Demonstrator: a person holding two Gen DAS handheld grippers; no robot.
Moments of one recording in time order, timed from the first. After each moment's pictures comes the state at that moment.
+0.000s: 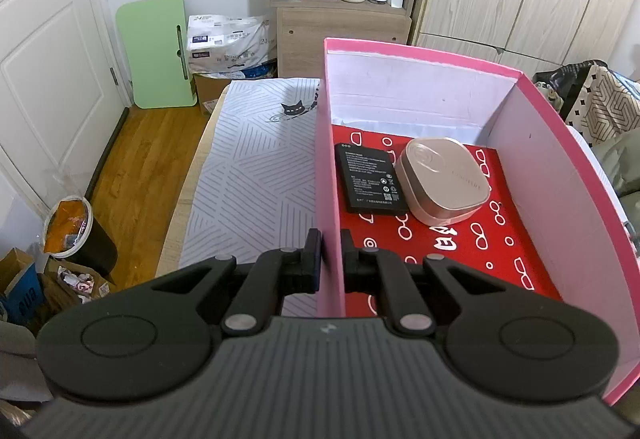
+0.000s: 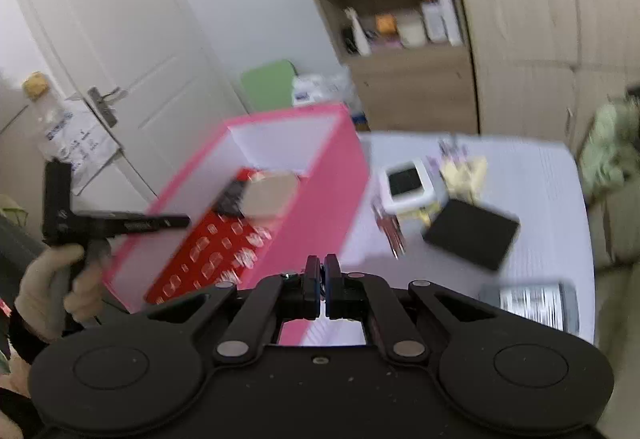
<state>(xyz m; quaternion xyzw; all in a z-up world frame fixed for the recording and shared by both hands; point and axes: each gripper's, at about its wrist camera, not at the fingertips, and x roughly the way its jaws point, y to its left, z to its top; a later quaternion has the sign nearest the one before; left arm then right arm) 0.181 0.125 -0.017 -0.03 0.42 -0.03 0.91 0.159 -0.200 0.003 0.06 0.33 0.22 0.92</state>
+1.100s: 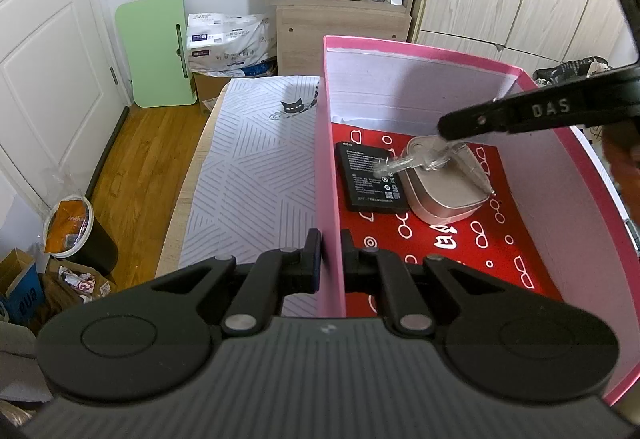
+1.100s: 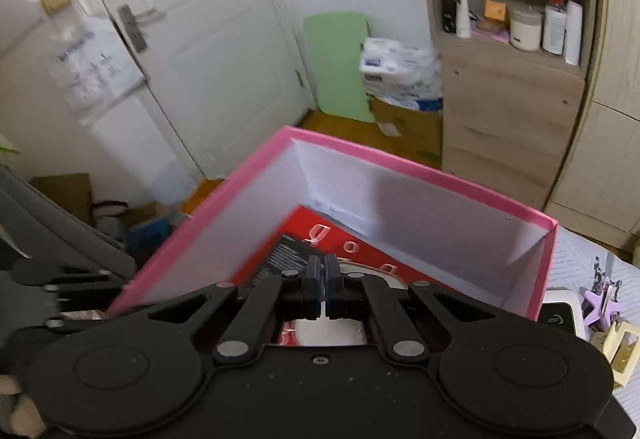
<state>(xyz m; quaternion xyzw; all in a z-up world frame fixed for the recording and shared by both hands) 0.182 0.126 -0.018 -0.03 0.42 -0.03 0.91 0.316 -0.052 -0.025 -0.03 0.41 0.29 0.86</state>
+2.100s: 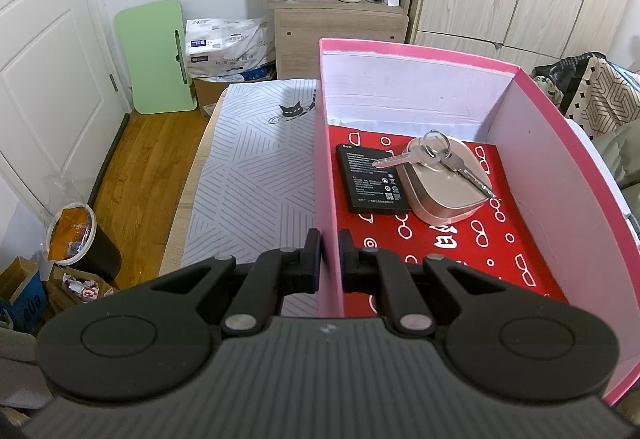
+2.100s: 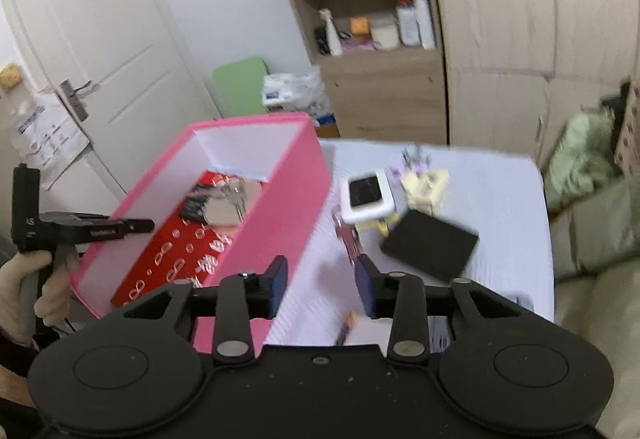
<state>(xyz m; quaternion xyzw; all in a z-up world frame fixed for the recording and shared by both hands) 0.179 0.124 -0.017 -0.02 0.42 -0.03 0.91 0.160 -0.227 -0.004 0.05 0.37 0.15 0.91</state>
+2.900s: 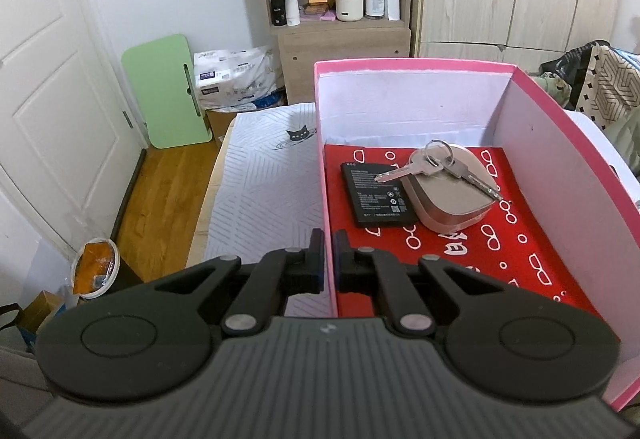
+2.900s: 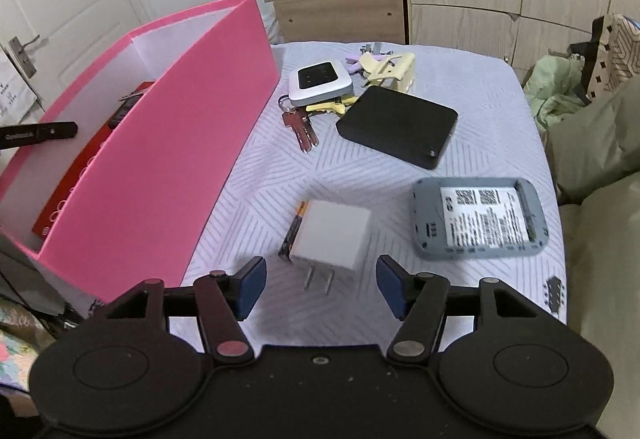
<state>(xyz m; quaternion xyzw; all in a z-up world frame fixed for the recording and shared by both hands) 0.172 0.113 -0.012 0.04 0.38 -0.02 0.92 0.161 -0.215 -0.085 0.01 0.42 0.09 0.90</state>
